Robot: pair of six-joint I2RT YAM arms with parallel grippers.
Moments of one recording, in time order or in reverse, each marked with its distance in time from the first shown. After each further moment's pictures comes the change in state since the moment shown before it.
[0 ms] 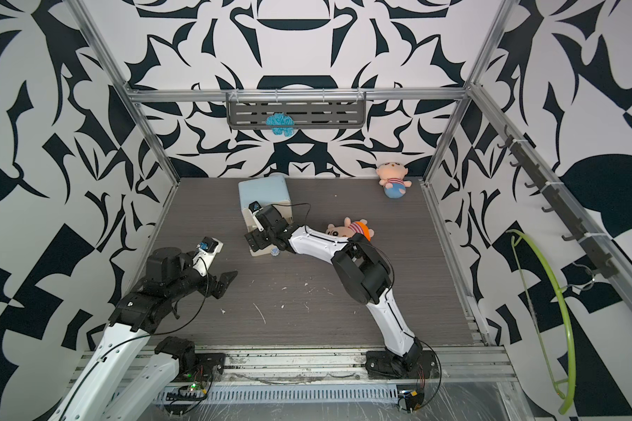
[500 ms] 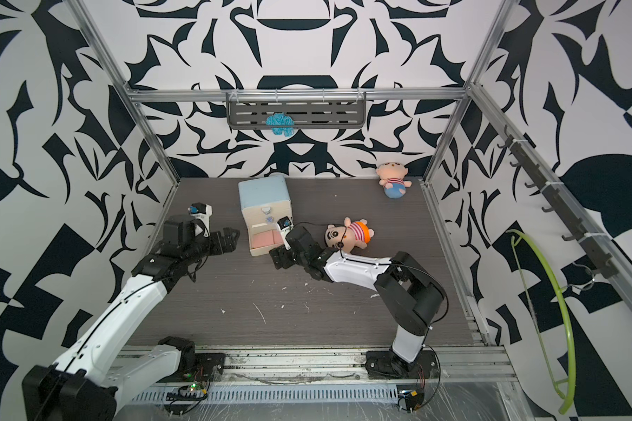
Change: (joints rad) left arm 0.000 0.435 0.244 0.238 -0.183 -0.632; right arm 0.000 -0.411 -0.675 0.320 0.020 0.151
